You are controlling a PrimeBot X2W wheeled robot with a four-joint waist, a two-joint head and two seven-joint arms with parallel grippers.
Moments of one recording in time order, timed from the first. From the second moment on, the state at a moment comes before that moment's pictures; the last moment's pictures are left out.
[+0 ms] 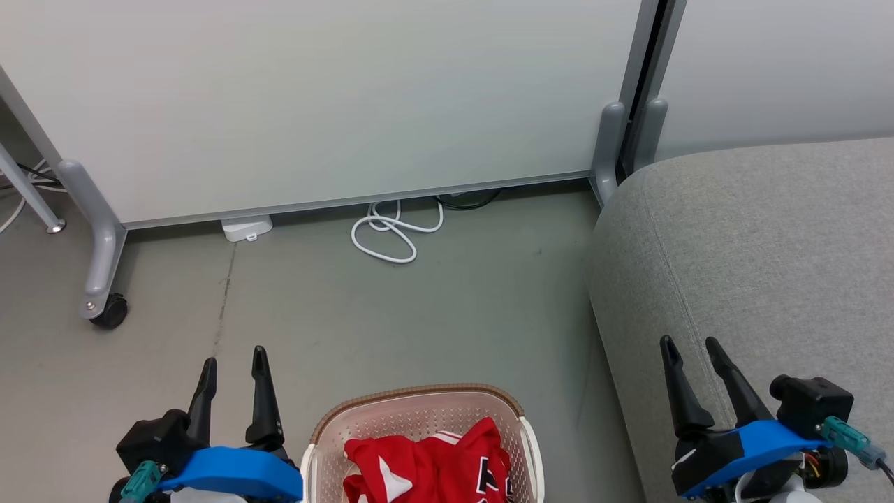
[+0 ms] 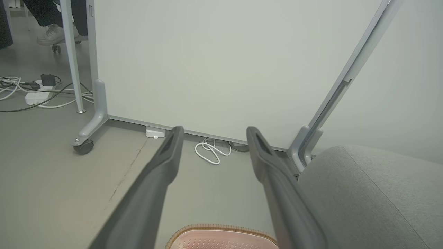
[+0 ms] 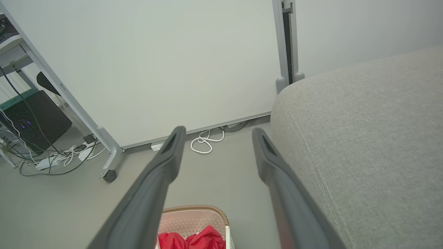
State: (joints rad) left arm -0.02 0.08 -0.09 0.25 -0.39 0.02 -0.19; right arm -0.07 -0.04 0.00 0.25 0.34 0.13 -0.10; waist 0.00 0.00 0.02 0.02
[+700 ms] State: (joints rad) left arm -0.02 0.07 -0.11 0.31 -0.29 0.00 -0.23; right arm -0.07 -0.05 0.01 0.25 0.19 0.13 -0.08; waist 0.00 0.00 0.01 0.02
